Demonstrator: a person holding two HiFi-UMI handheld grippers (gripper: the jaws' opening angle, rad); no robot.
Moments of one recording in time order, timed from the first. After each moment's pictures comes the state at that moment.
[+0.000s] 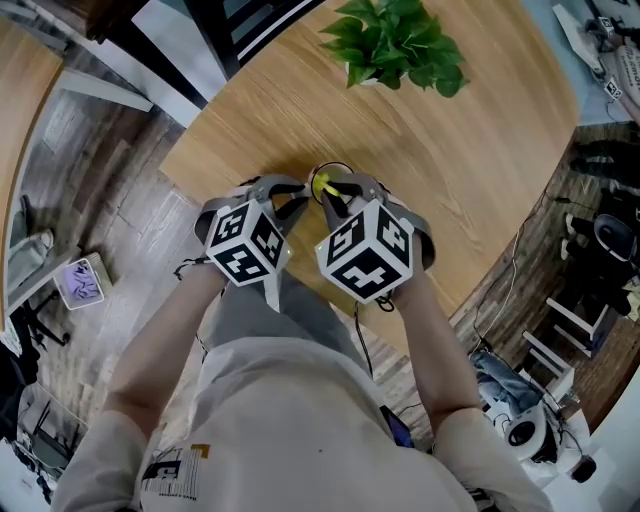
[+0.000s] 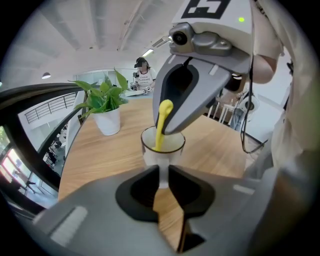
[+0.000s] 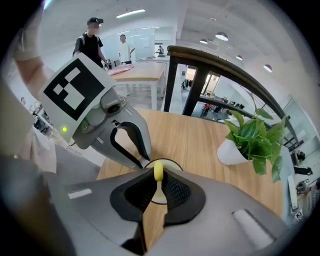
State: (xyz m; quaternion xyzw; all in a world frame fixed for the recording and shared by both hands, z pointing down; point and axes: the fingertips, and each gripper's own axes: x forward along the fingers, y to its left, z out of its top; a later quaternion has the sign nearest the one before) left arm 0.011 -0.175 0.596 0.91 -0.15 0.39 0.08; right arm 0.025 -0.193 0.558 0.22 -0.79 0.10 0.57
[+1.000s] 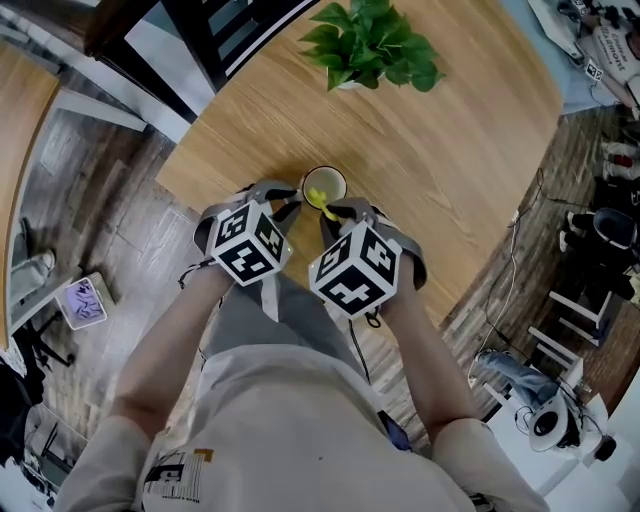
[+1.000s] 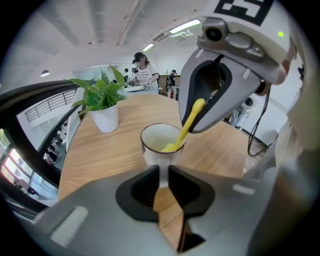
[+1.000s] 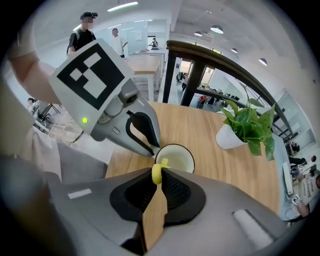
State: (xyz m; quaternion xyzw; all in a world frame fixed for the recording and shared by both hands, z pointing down) left arm 0.017 -0.167 0.597 0.89 -0.15 0.42 0.10; right arm 0.045 -0.153 0.553 0.24 -0.76 0.12 0.59
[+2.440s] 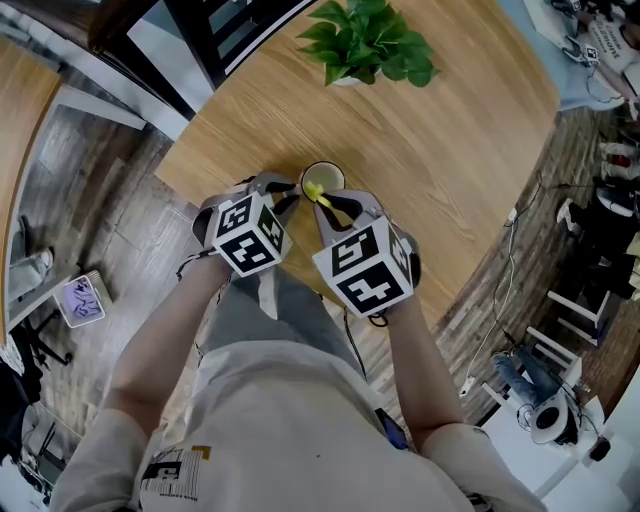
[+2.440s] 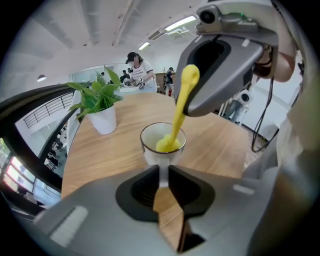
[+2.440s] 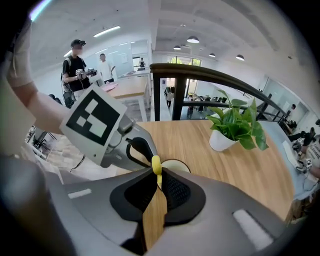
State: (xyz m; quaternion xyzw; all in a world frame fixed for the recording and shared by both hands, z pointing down) left arm 0.018 -0.165 0.596 0.89 -0.14 0.43 0.08; right arm 0.034 -0.161 0.521 0.31 -0.80 0.17 0.49
